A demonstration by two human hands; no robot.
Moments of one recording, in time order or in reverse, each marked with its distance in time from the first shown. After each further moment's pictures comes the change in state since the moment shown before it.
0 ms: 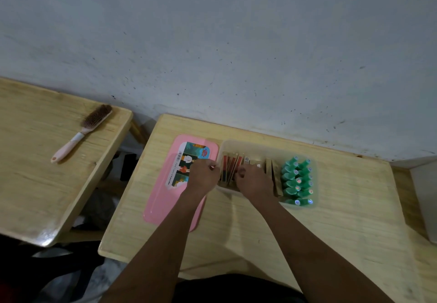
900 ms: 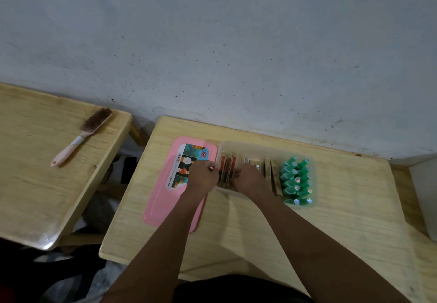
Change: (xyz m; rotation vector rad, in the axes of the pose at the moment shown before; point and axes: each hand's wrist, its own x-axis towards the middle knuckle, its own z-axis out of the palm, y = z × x) left_hand -0.003 0.004 -0.001 0.021 0.003 -0.027; right_hand 0.016 -0.005 0.009 0.075 -0.182 0.000
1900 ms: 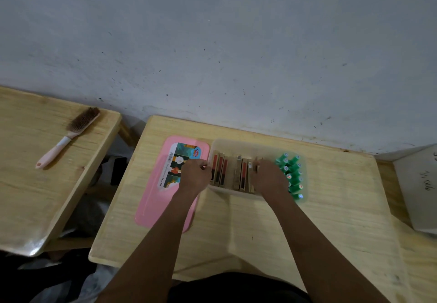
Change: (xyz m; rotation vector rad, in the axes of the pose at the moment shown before) left_hand -0.002 0.001 0.000 -0.047 0.013 0.001; right_hand -0.021 0.042 -0.038 -0.111 0.247 0.135
